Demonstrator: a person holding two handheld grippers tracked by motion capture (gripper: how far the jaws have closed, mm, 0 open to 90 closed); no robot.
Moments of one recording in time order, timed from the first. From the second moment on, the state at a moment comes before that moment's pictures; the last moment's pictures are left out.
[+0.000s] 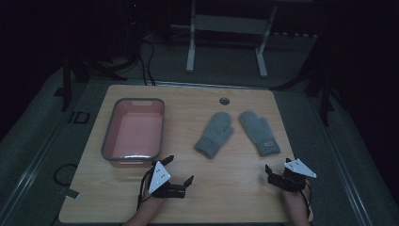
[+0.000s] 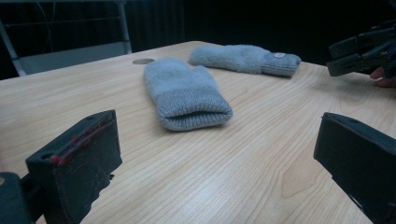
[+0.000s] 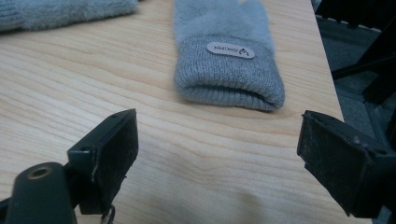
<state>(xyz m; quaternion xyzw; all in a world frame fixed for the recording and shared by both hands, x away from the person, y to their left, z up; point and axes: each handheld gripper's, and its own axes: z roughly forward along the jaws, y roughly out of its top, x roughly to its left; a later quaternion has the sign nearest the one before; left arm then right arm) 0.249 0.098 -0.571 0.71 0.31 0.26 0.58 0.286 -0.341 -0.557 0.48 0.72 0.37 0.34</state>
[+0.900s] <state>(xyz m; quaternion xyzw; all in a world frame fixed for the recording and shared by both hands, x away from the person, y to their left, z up) 0.247 0.097 -0.571 0.70 0.31 0.28 0.58 0.308 -0.319 -0.519 0.47 0.78 0.35 0.24</state>
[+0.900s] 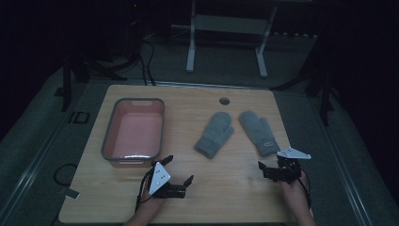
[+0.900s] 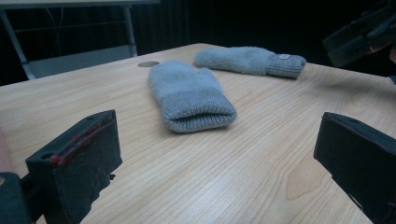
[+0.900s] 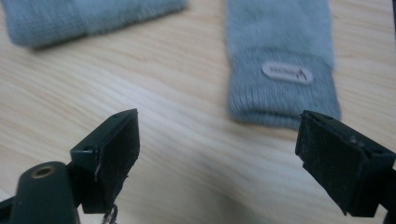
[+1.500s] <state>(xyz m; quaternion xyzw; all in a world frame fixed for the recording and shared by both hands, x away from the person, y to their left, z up) 0.246 0.097 -0.571 0.70 0.32 0.27 0.58 0.346 -0.280 -0.485 0.43 0.77 0.40 0.26</state>
